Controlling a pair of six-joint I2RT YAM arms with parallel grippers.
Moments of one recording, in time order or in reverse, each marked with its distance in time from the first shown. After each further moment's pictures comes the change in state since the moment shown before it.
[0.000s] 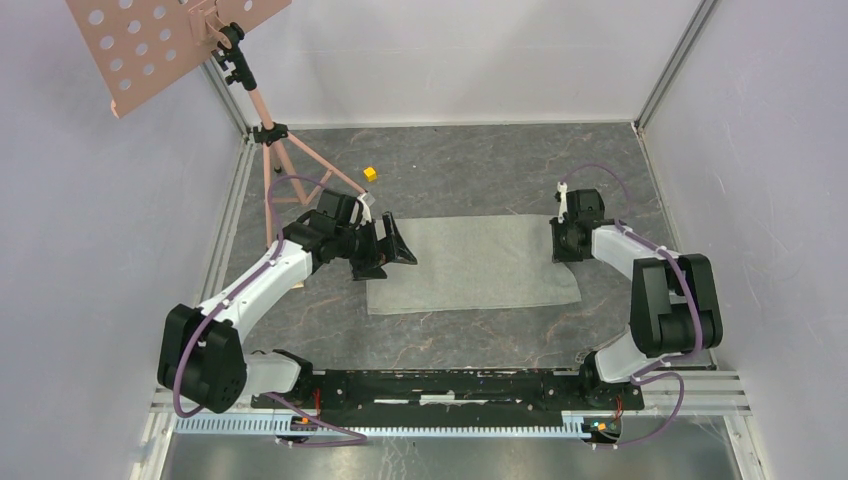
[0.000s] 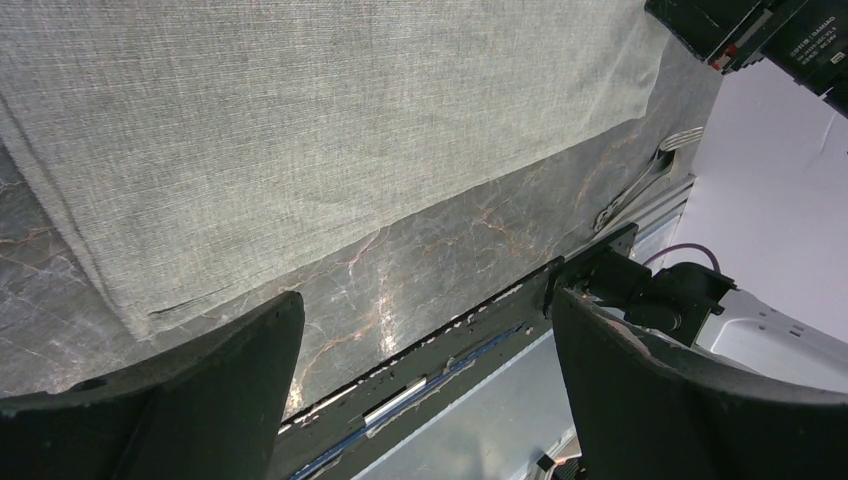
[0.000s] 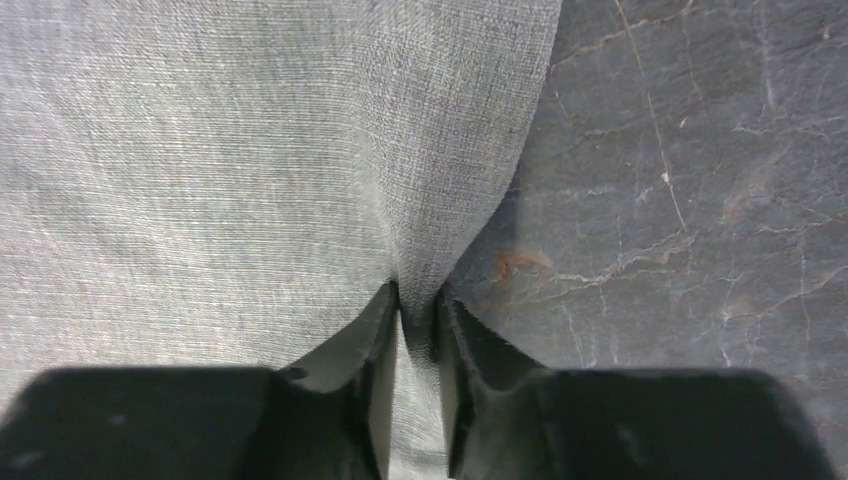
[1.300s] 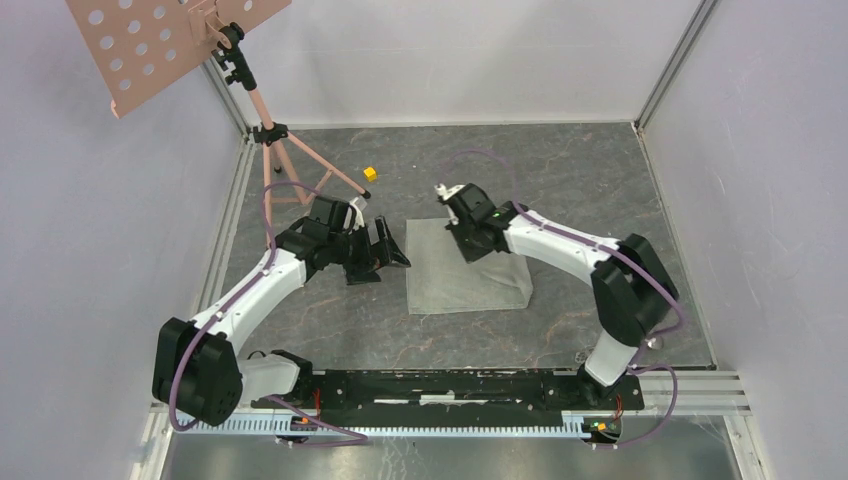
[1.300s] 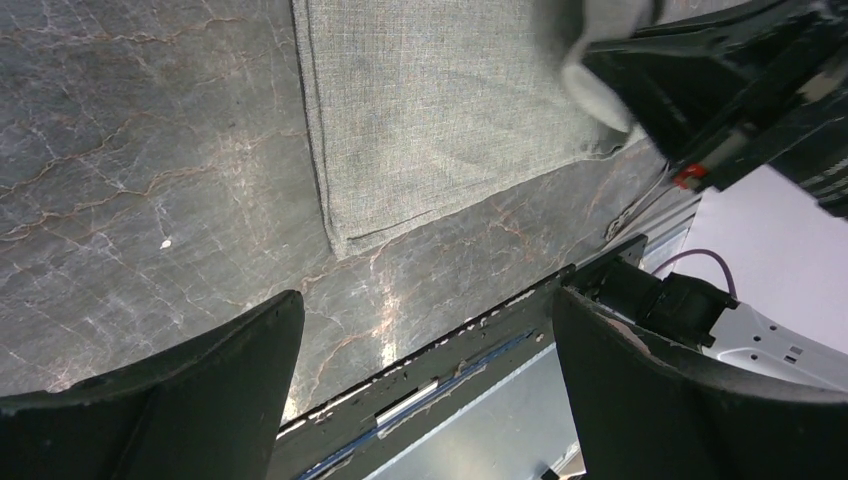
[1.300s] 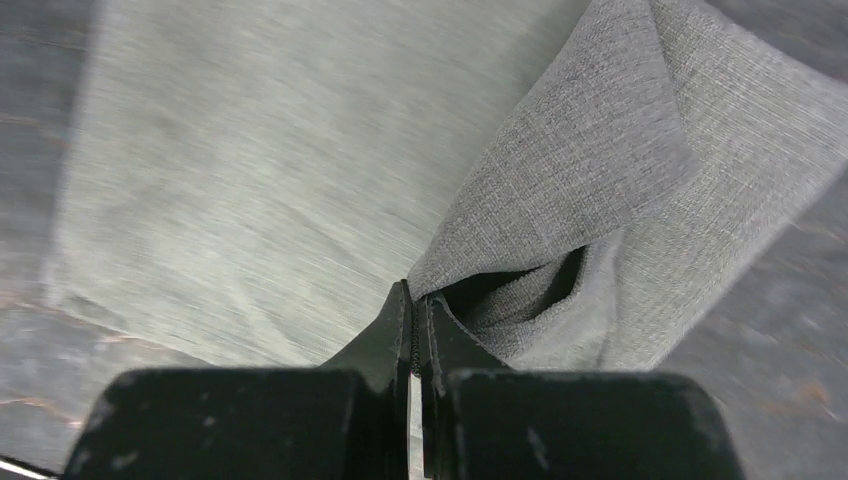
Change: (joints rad) left arm 0.024 -0.055 -0.049 -0.001 -0.024 0.000; right arm 0.616 0.112 0.374 -0.226 0.137 0.091
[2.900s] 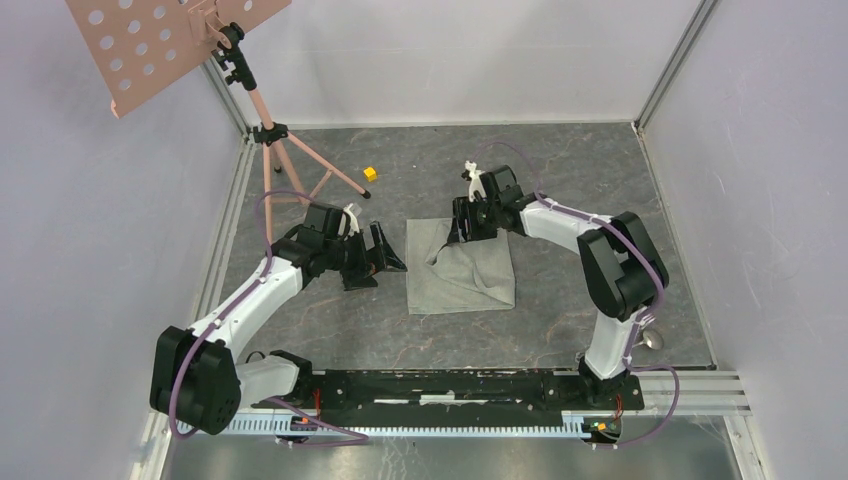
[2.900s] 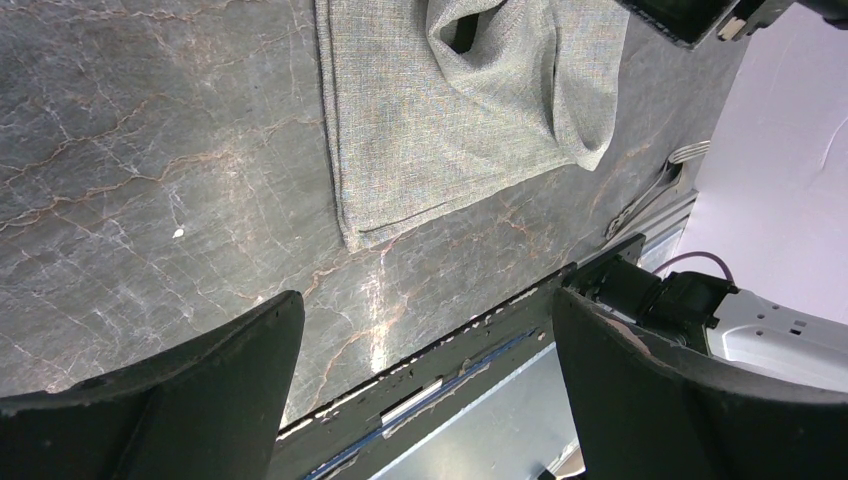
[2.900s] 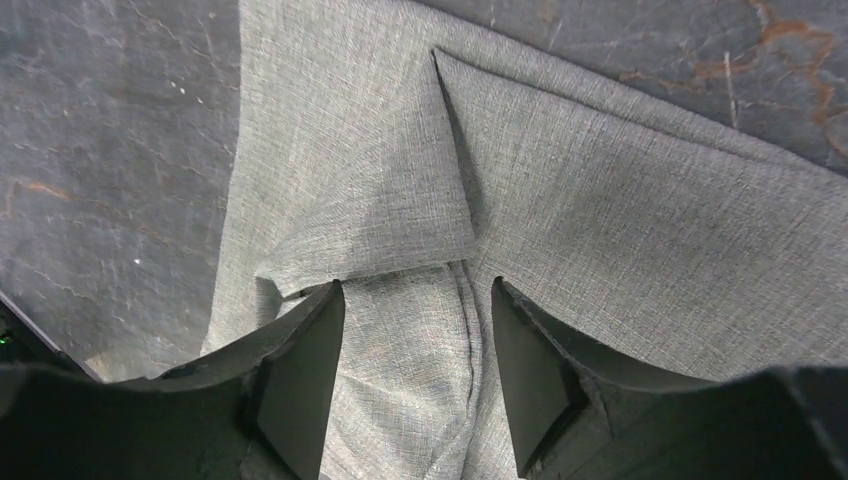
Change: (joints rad) left arm 0.032 -0.052 -0.075 0.031 0.024 -0.001; right arm -0.203 0.165 -0.007 0.349 -0.491 0.162
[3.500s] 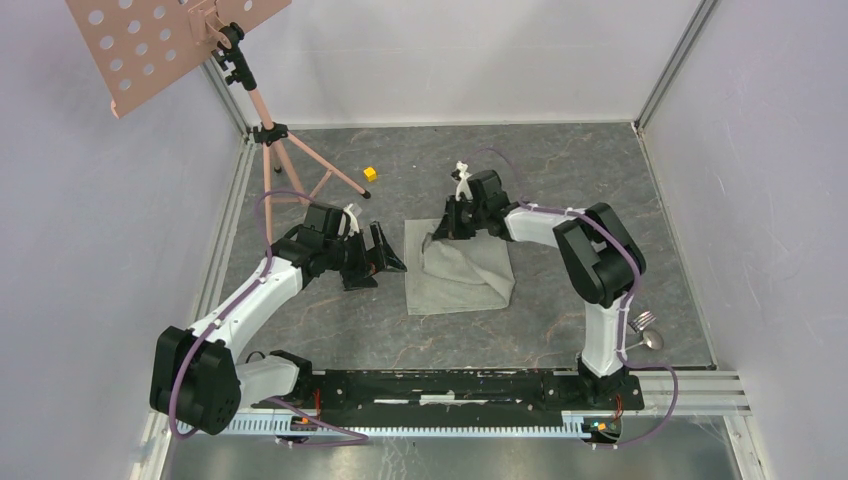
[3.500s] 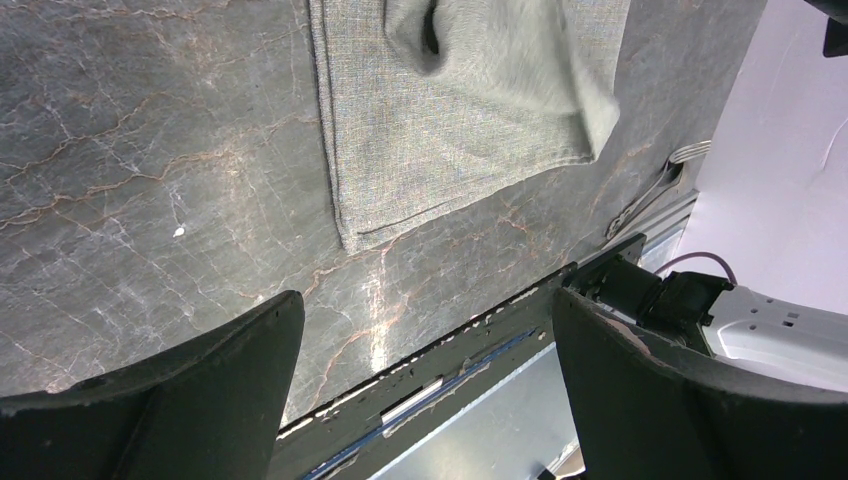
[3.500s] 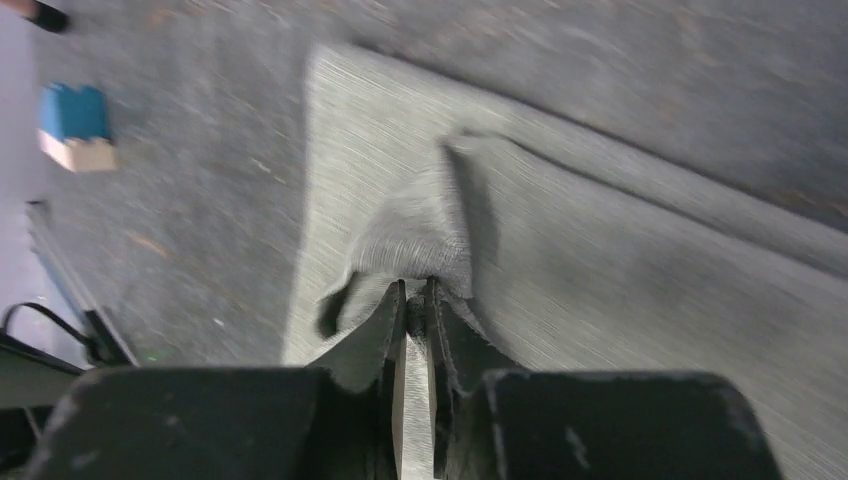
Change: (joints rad) left arm 0.000 0.000 0.000 -0.002 -0.001 0.000; right arm 0.021 0.131 -0.008 0.216 -0.092 0.142
